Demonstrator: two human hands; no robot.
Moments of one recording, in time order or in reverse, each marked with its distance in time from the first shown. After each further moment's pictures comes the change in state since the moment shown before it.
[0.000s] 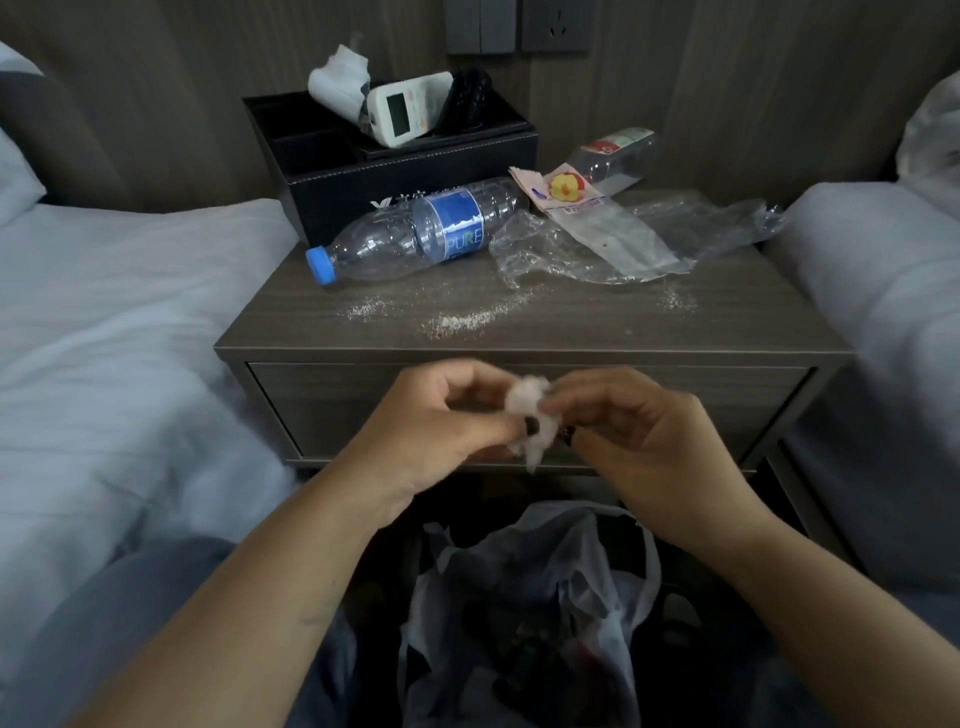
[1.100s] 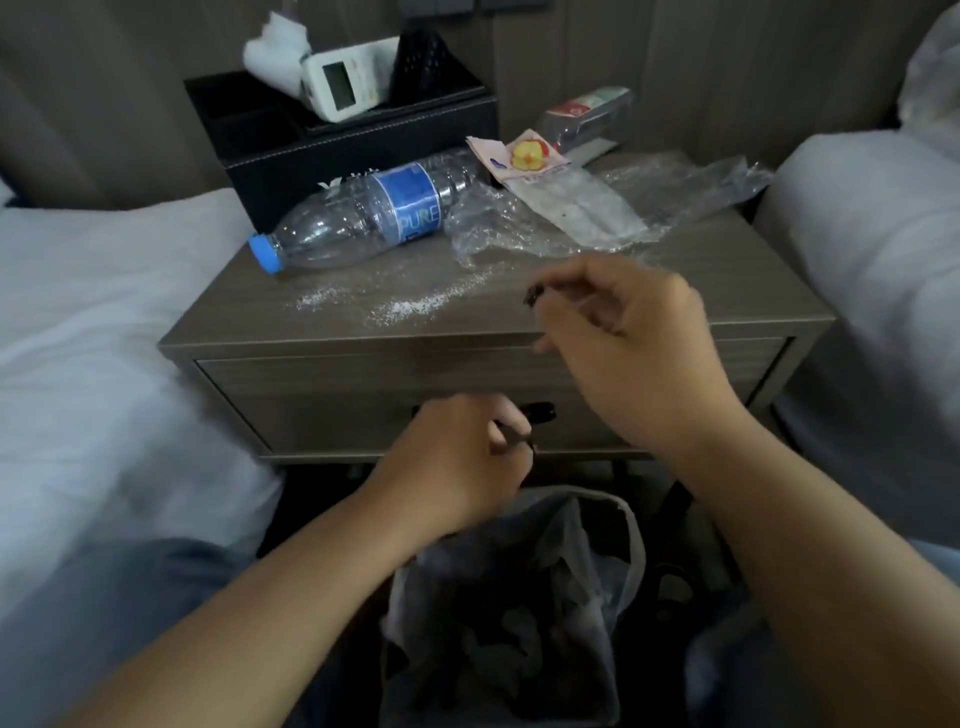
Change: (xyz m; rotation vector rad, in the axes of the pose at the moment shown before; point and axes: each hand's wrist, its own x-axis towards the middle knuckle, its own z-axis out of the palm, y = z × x) left_hand 0.020 -0.031 0.039 0.816 -0.003 0.015; right_hand 0.042 -0.027 -0.020 -0.291 0.222 -0.110
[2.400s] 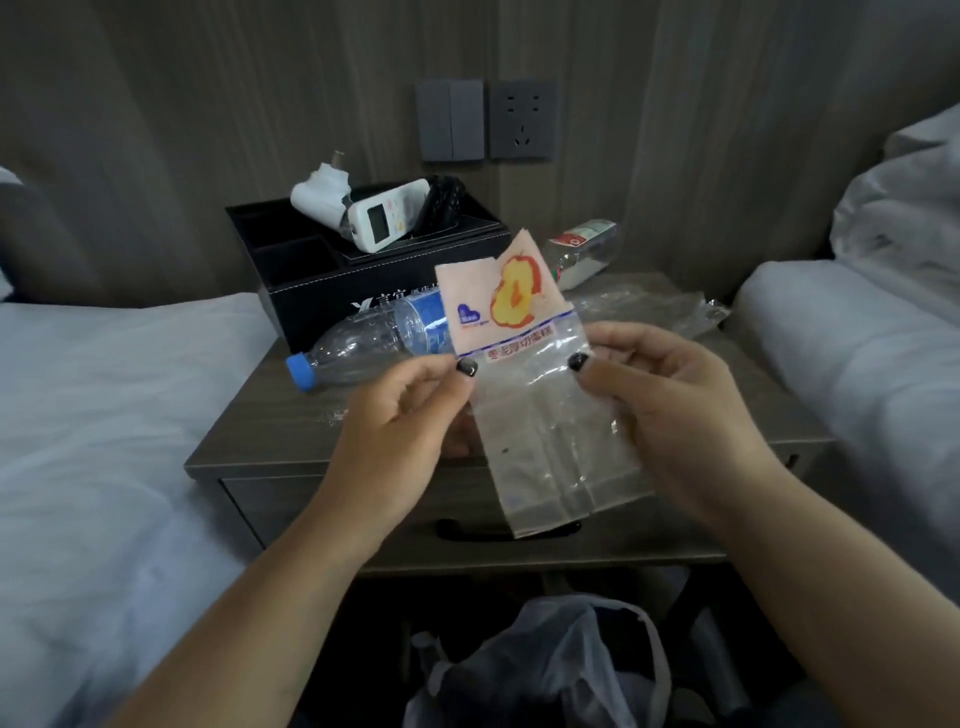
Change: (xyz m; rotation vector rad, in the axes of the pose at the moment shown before) left_hand 0.016 0.013 -0.092 -0.709 0.324 0.102; right_hand 0.035 -0.017 -0.001 0.603 0.066 0.334
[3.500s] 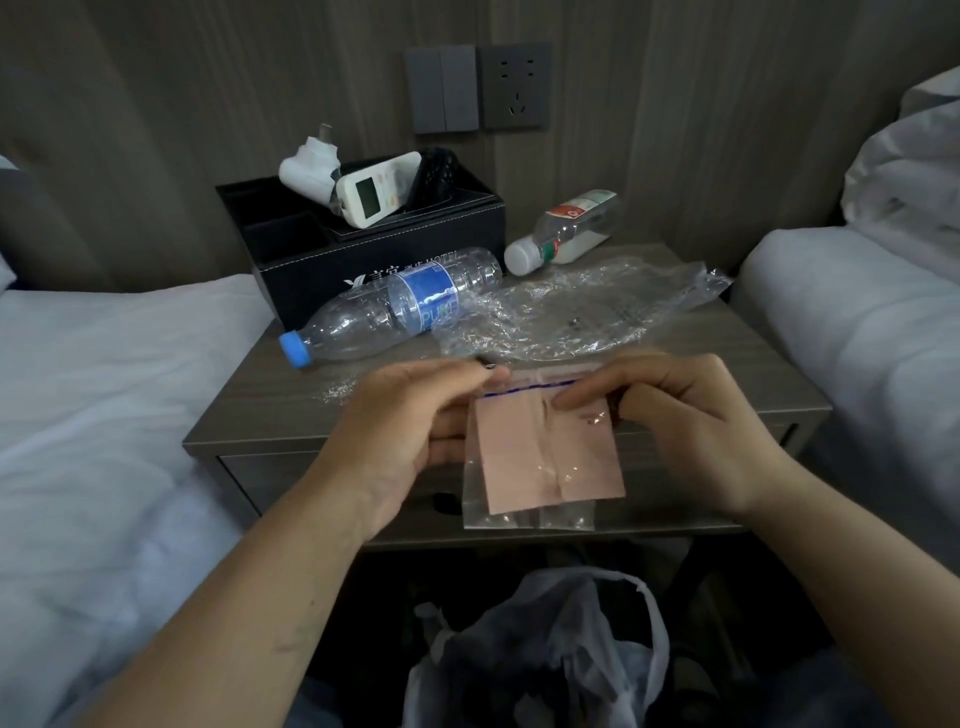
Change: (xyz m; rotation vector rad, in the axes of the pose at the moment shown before) left_hand -0.004 0.007 0.009 -0.252 -0.183 -0.232; right_hand -0.013 0.007 -0.029 -0.489 -0.290 -0.289
